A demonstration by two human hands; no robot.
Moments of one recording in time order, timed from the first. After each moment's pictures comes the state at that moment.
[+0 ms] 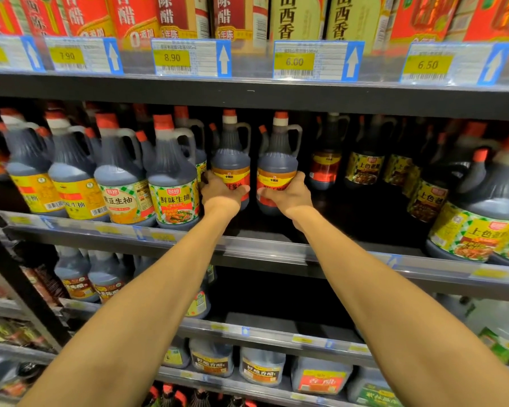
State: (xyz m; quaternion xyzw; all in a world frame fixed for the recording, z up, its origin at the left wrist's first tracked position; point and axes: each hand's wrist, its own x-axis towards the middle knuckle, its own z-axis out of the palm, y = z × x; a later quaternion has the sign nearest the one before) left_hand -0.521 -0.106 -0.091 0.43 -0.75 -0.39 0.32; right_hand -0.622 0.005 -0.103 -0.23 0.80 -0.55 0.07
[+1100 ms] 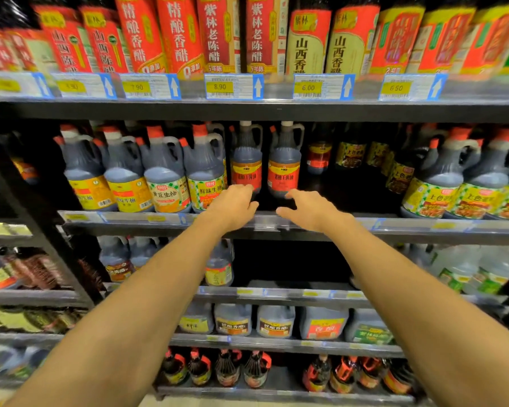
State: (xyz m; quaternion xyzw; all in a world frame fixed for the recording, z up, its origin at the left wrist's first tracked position) left_hand -0.408 -0.092 -0.067 0.15 -0.98 -0.09 0.09; right_hand -0.513 0.085 -0.063 -0.36 0.92 -0.15 0.07
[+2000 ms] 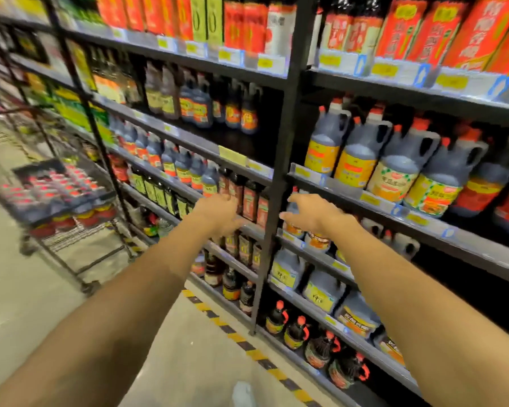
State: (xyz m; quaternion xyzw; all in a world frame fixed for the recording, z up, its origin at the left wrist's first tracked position) left_hand 0.028 -0.284 -0.108 0.42 -0.90 0.01 -0.05; right_hand -0.186 -0.178 -0.073 -0.63 0.77 -0.01 0.11
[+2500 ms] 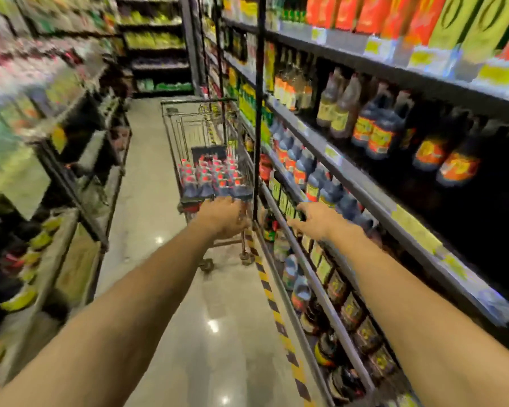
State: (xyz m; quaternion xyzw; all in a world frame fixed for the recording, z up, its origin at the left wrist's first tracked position) left_hand 0.263 -0.502 -0.135 0.71 -0.70 -0.04 -0.09; right_hand 0.021 -0.544 -0.123 -0.81 0.56 0.03 0.16
